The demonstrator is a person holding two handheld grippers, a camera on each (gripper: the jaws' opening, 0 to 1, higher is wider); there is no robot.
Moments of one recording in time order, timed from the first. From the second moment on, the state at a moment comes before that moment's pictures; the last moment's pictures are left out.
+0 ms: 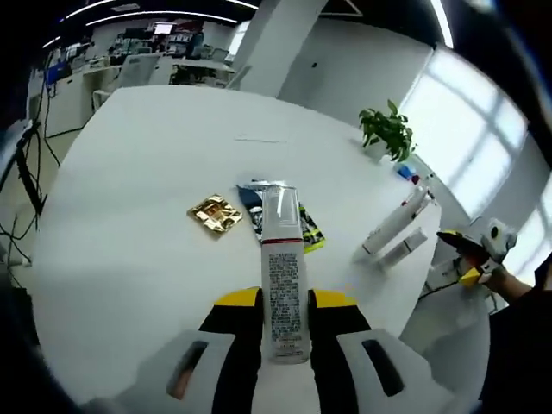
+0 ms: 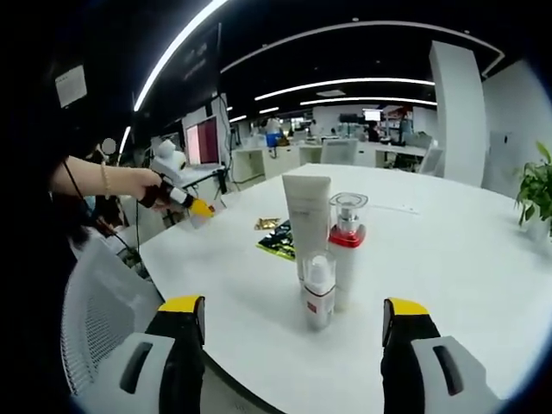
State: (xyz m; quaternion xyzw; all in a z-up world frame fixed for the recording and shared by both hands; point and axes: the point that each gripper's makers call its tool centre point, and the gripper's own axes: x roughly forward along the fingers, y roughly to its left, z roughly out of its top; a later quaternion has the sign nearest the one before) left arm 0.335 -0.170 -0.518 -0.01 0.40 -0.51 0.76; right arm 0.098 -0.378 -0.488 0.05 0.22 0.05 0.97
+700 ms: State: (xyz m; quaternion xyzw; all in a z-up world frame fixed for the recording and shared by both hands) left arm 0.264 -0.214 -0.444 -0.11 0.31 -0.61 0.73; right arm 0.098 -0.375 -0.485 0.05 0.21 0.06 0.97
